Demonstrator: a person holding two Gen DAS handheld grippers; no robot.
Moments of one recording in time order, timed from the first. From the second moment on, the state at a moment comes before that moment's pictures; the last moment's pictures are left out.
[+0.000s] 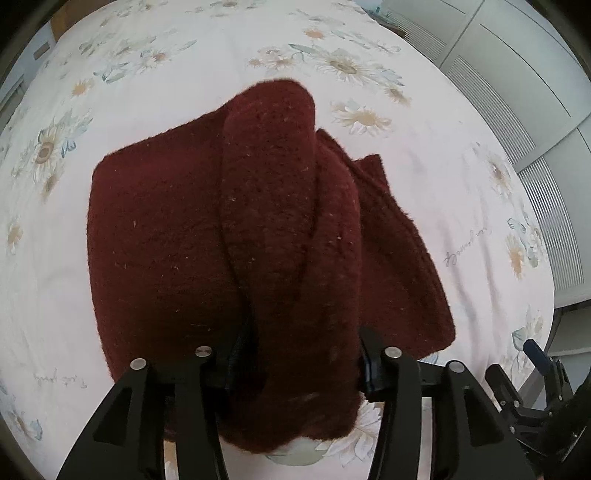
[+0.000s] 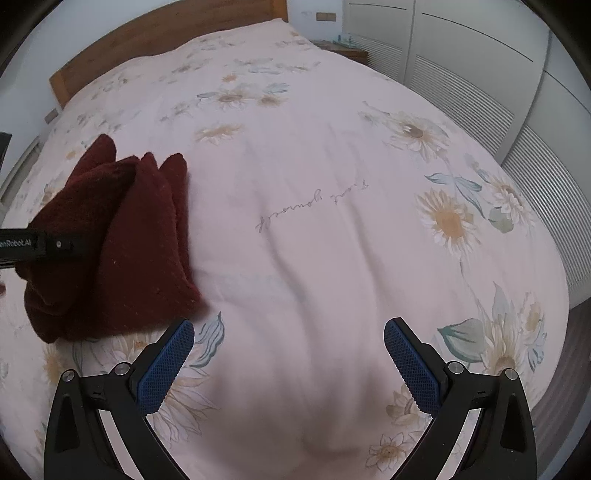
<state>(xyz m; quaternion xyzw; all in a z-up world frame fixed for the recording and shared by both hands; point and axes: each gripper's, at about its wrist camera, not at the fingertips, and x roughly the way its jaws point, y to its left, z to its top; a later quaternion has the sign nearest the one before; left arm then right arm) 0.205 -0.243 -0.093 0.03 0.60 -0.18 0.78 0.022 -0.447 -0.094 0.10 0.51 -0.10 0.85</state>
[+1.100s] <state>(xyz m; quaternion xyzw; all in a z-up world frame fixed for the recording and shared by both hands) 0.166 -0.046 -0.065 -0.03 0.58 -0.09 0.81 0.172 -0.299 -0.007 0.02 0.53 0.10 0.84</state>
